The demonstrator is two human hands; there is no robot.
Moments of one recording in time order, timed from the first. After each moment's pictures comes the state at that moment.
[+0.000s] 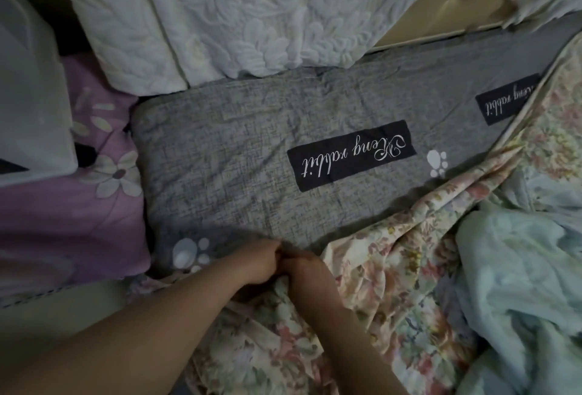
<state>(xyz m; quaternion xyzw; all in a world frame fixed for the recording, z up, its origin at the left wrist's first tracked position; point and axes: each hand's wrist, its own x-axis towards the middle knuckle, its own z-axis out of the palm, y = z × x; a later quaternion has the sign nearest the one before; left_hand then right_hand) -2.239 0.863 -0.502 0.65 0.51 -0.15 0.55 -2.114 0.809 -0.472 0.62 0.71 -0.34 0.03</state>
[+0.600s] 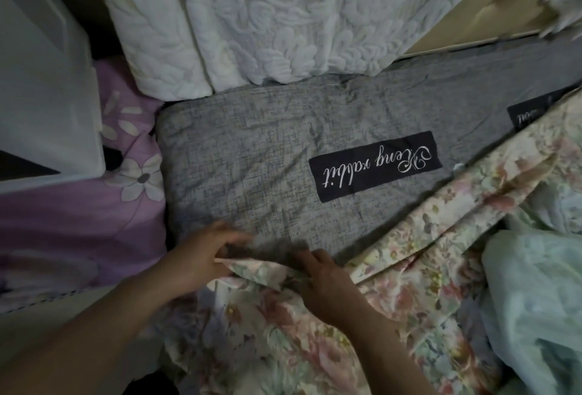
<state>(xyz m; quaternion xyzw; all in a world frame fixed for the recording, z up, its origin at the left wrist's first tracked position) -2.360 0.852 -0.493 0.64 0.54 0.05 0.54 -2.107 0.827 -0.463 0.60 0.69 -0.36 0.16</state>
